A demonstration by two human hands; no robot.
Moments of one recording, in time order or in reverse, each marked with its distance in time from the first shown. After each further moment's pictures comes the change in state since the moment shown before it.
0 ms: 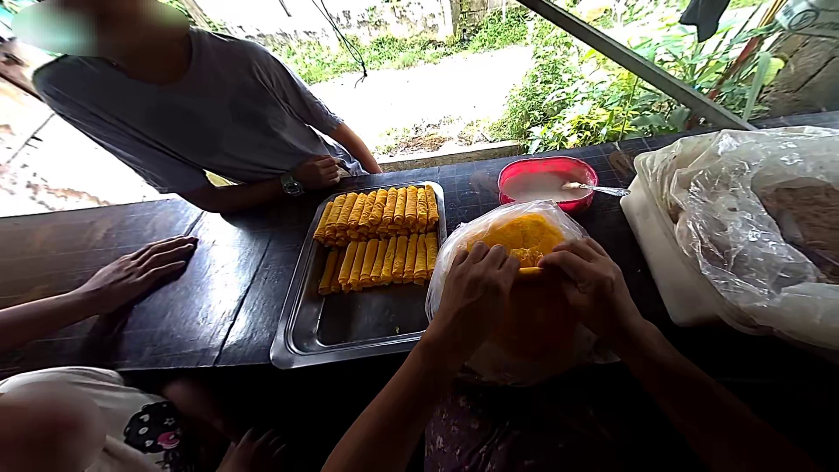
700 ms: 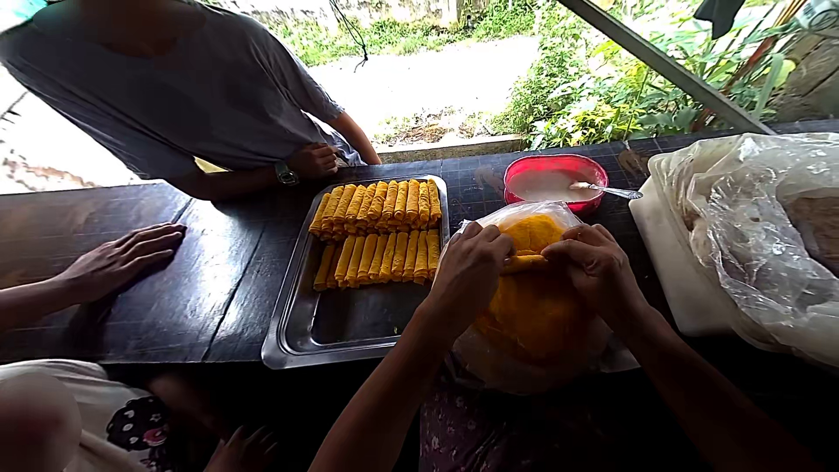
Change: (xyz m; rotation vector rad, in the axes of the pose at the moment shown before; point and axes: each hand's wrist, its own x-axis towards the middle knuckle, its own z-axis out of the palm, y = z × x) left_hand 0.021 -0.029 0.000 -0.156 -0.126 -0.088; right_hand 0.022 0.017 0.005 0.037 -0.040 0.066
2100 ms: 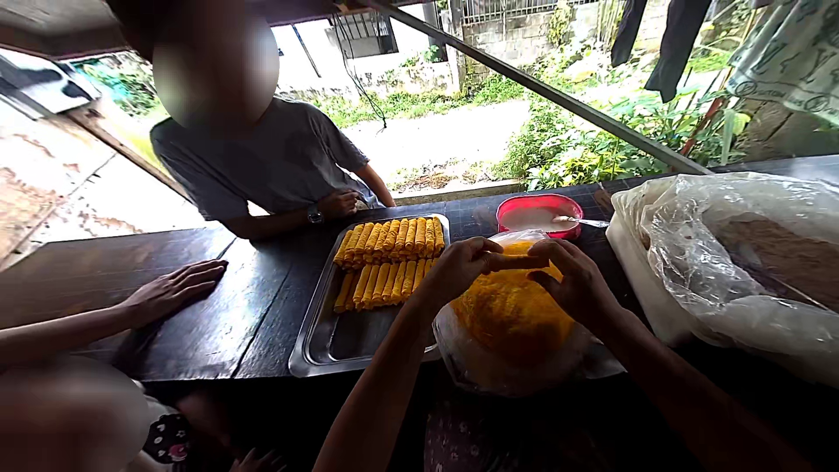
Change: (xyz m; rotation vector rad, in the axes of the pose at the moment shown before) left_hand 0.017 -0.004 -0.047 -0.667 -0.189 -0.323; right_hand 0.015 -0.020 -0.013 0.074 0.055 -0.172
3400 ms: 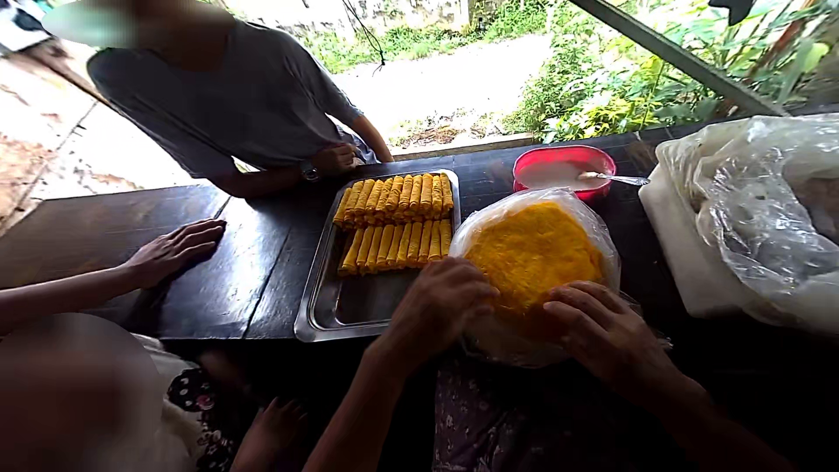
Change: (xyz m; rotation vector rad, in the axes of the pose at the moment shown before) left_hand -0.091 -0.047 0.013 0.445 0.129 0.503; right_hand -0.095 -0.040 -0.005 -0.152 -0.171 -0.115
